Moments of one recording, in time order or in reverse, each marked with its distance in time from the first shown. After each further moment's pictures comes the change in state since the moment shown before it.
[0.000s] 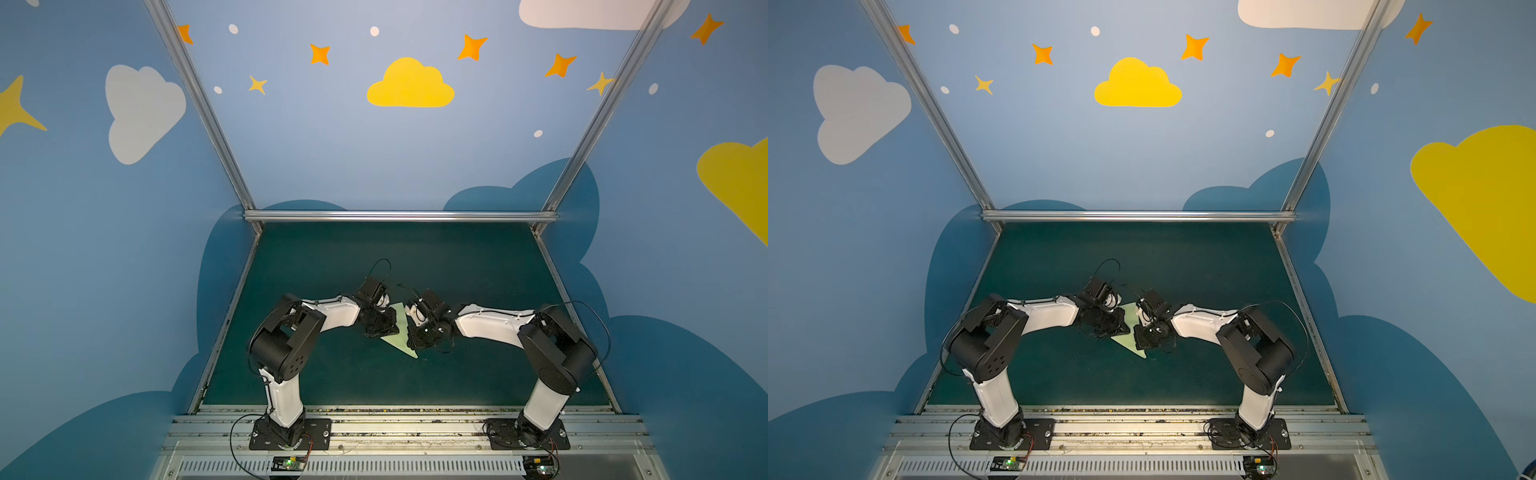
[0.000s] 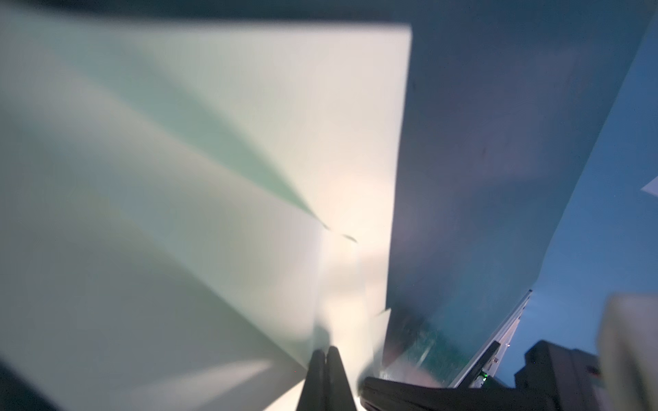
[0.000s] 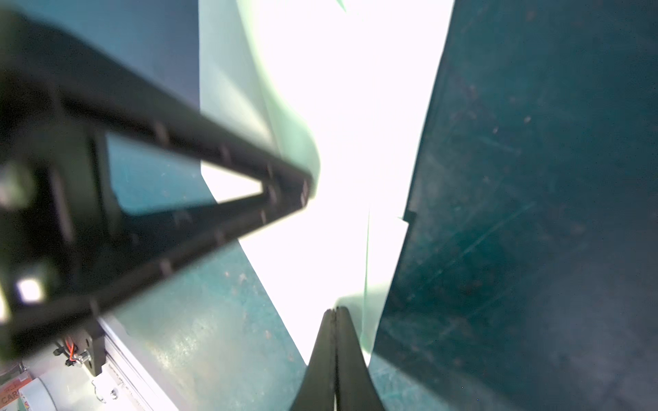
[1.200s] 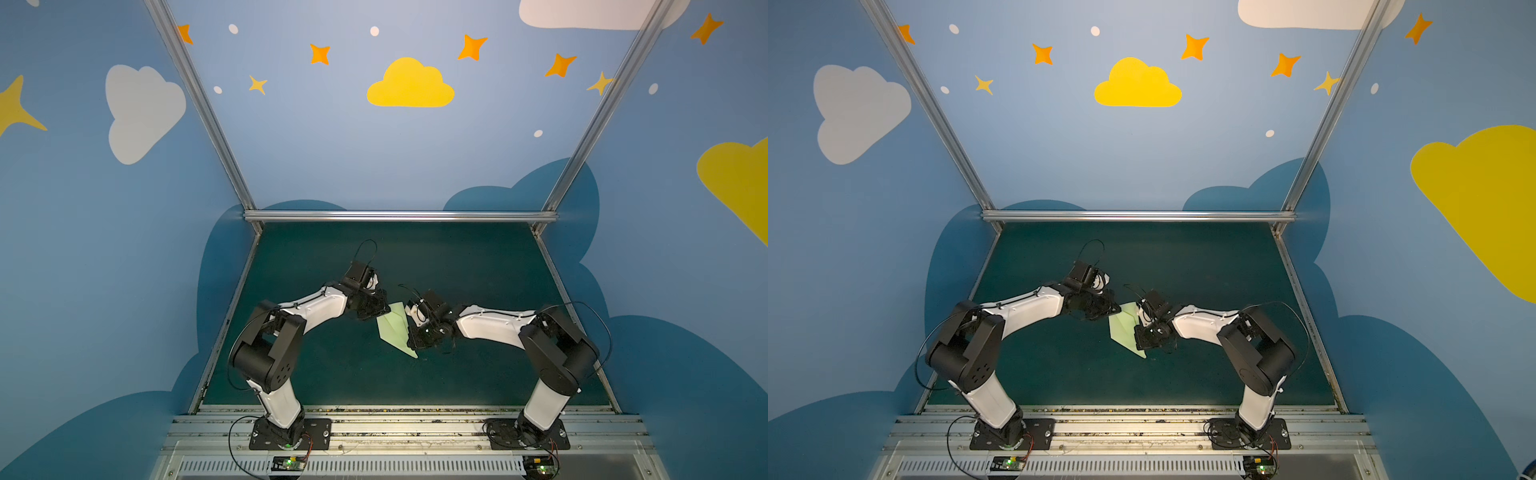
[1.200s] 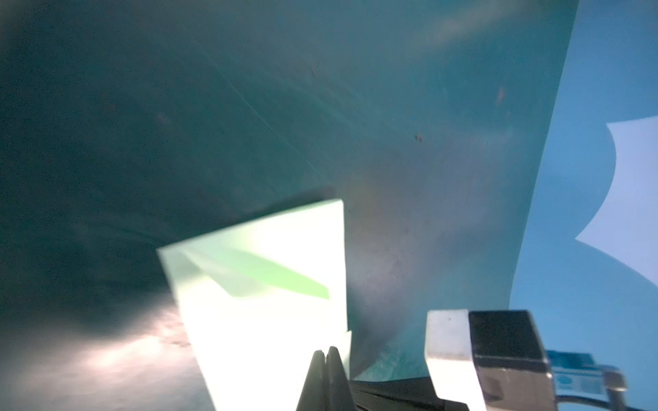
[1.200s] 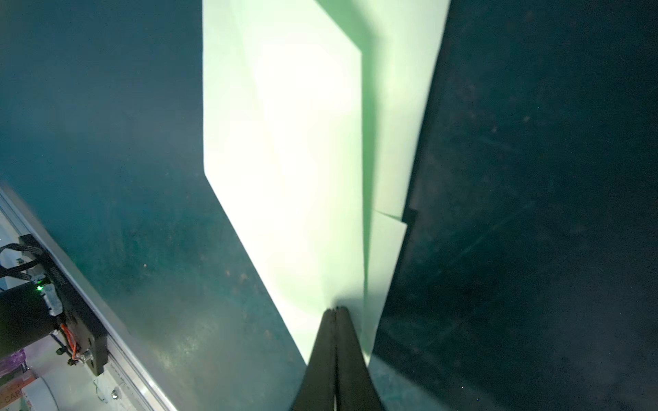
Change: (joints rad) left arm 0.044 -0.106 0.055 -0.050 -0.046 0.007; right arm -0.002 -0.008 -0.019 0.025 -0.003 0.001
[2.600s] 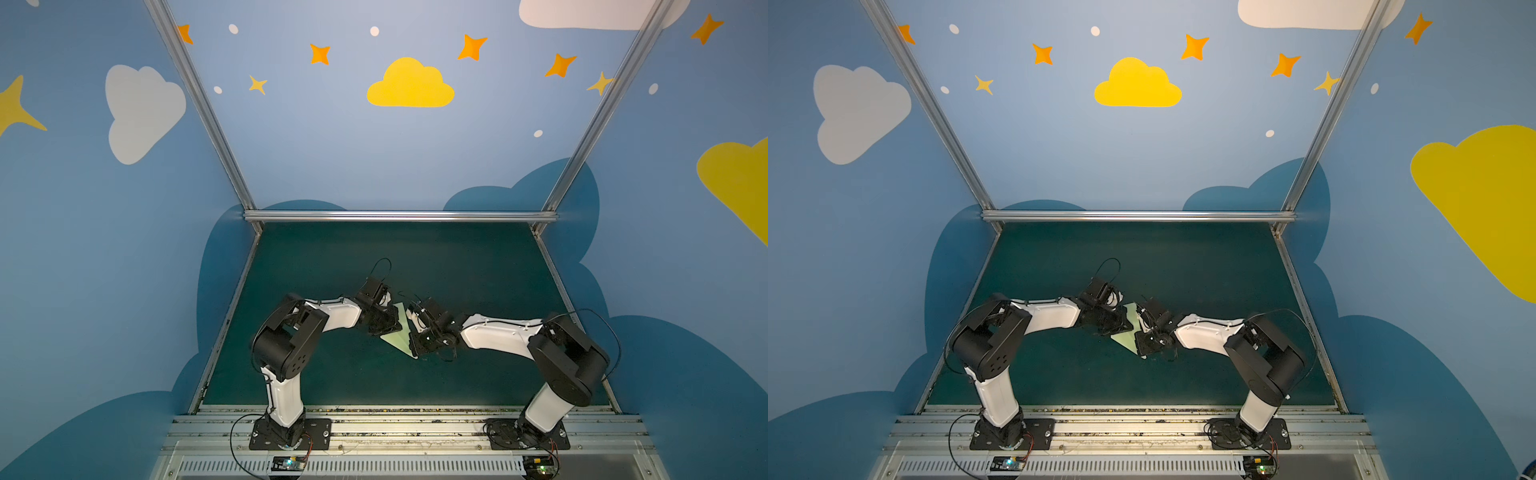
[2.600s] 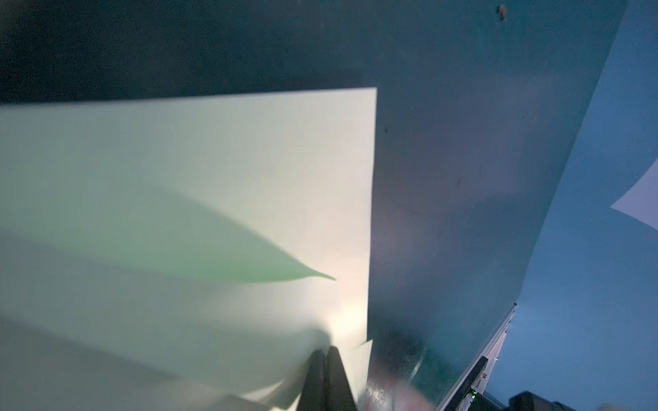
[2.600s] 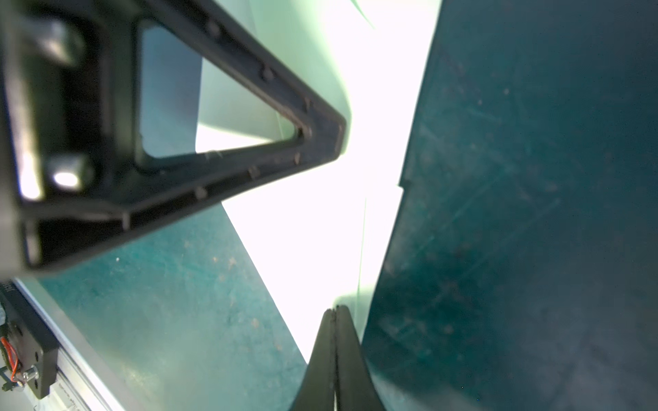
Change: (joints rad) left arm -0.080 0.118 -0.073 0.154 0.029 -0.068; right arm 0.059 -0.082 -0.092 0.040 0.119 0.002
